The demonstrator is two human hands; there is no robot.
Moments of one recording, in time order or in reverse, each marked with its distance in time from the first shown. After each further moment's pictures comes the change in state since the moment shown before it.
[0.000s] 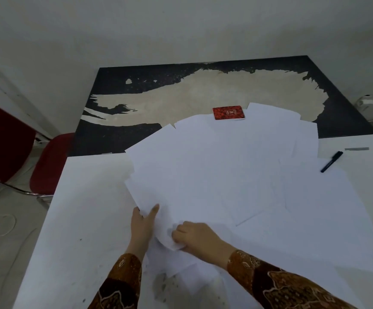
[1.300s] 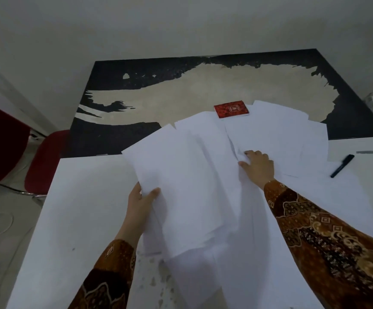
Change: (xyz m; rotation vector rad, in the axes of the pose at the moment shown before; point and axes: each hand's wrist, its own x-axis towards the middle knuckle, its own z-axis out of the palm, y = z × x) left_hand 0.022 0.066 0.009 -0.077 -0.172 0.083; right_hand 0.000 0.230 -0.073 -0.079 0.098 1.060
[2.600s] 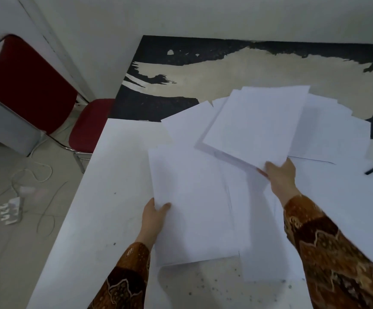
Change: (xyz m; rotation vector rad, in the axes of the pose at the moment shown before) left_hand -0.082 -0.092 -0.066 0.132 0.134 -0.184; right_hand -0.112 -0.066 -0.013 1.280 0.096 0.464
